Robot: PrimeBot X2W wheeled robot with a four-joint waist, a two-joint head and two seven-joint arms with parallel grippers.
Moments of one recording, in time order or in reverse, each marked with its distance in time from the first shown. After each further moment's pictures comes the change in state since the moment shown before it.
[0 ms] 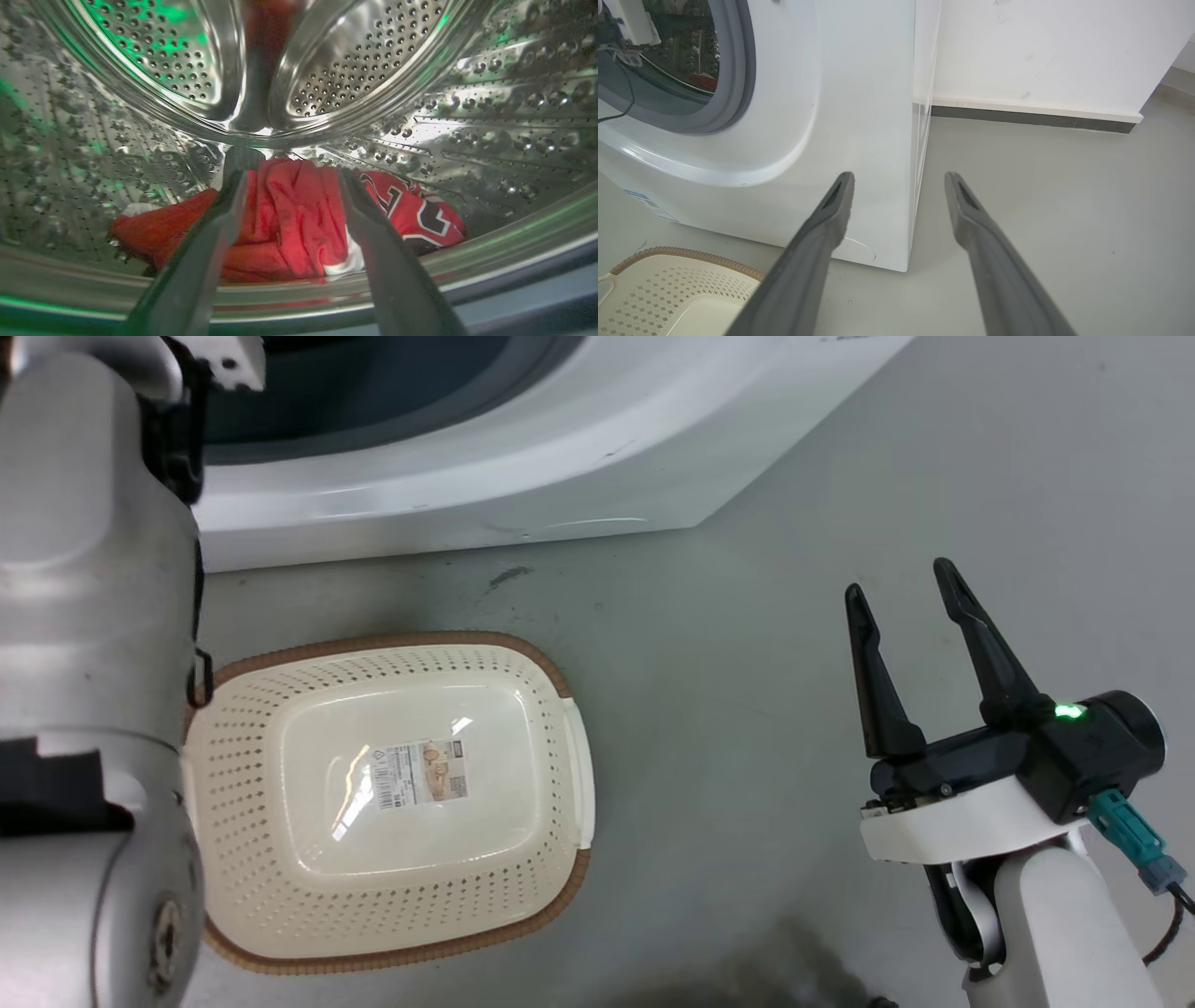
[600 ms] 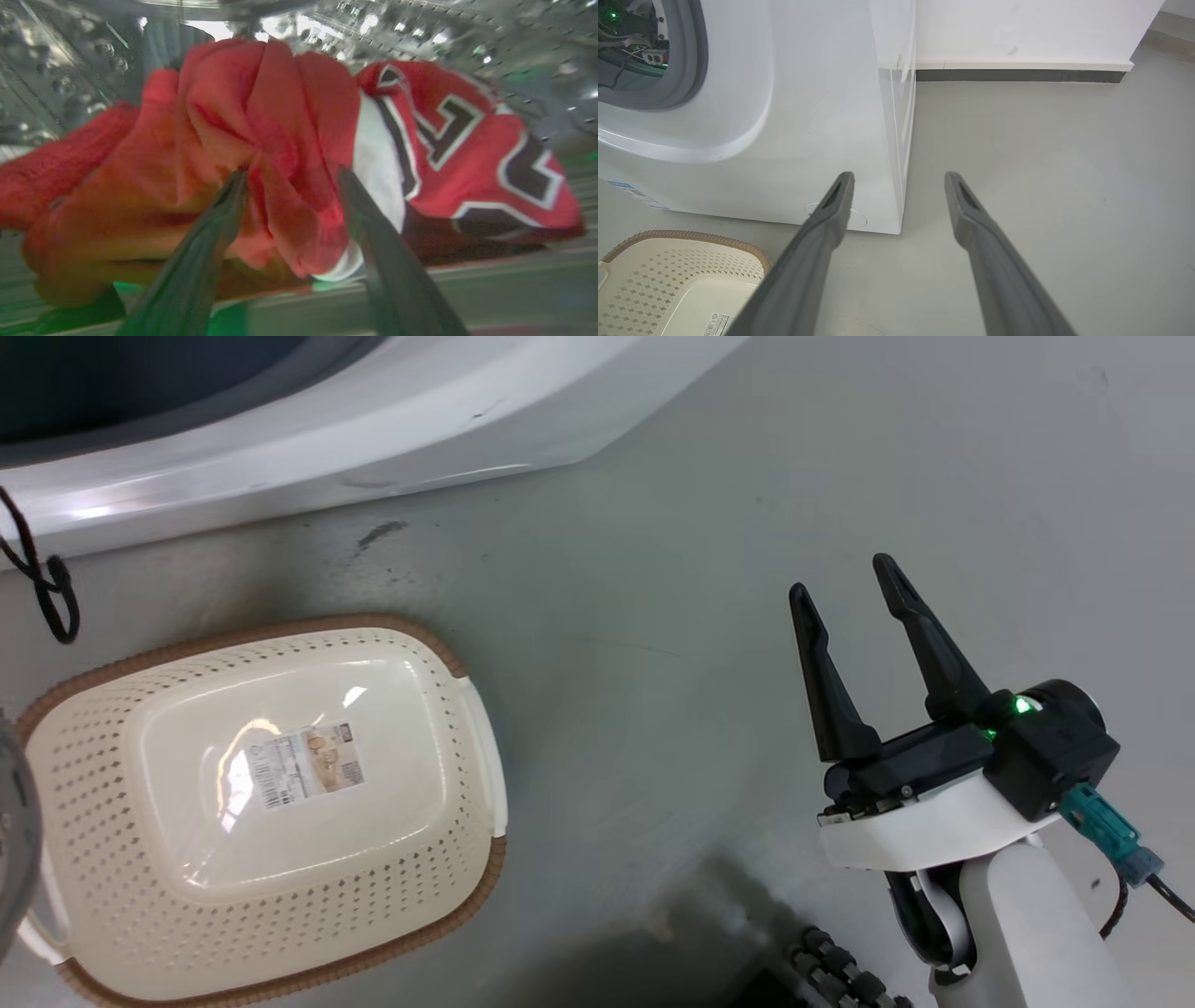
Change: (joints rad) left arm -0.298 0.138 -0.063 0.258 0.015 -0.046 0.407; right arm -0.029 0.000 0.097 -0.004 0.107 0.000 -0.001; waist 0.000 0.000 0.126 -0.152
